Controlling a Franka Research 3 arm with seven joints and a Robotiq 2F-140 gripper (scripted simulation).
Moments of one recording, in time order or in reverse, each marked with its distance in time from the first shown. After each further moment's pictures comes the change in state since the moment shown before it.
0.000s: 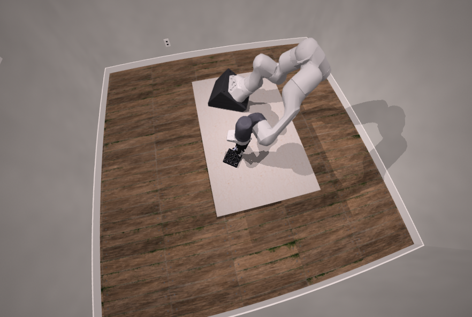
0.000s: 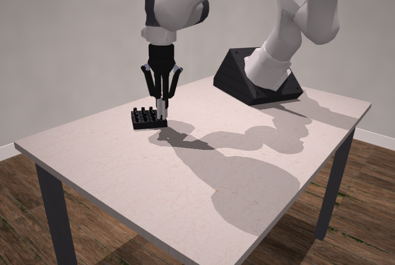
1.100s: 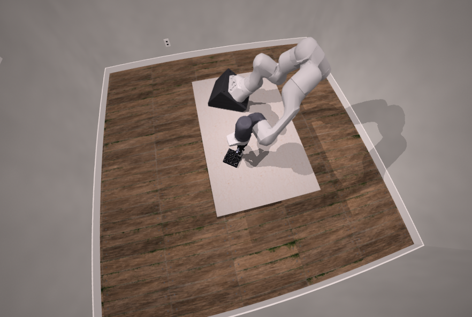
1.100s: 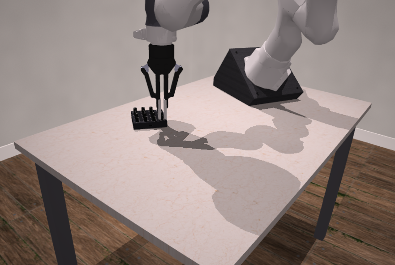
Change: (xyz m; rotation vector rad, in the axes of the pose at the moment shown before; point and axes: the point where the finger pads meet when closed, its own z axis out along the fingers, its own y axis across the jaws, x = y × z) arm 0.000 0.000 0.000 0.000 -0.002 -0.430
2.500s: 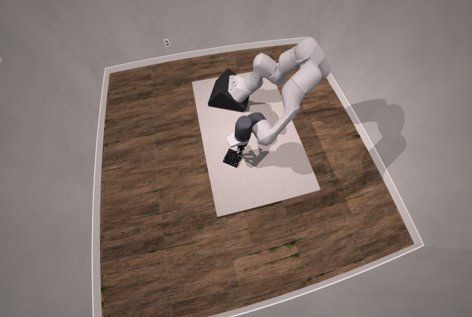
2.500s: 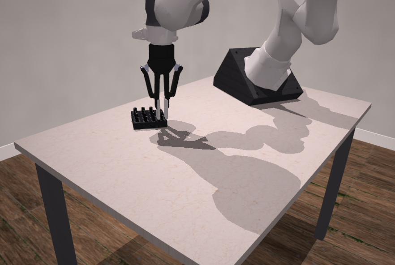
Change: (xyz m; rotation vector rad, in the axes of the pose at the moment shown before) arm 0.000 -0.001 0.000 0.006 -0.003 -0.123
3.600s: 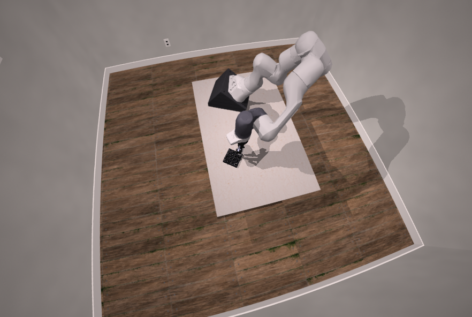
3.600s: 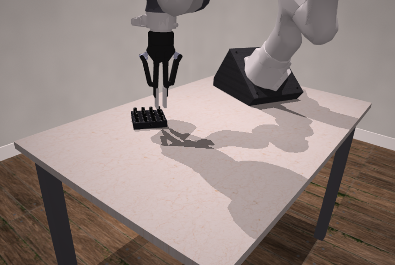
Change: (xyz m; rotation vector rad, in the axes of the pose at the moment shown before) arm 0.000 -0.004 -0.037 0.014 0.003 -0.022
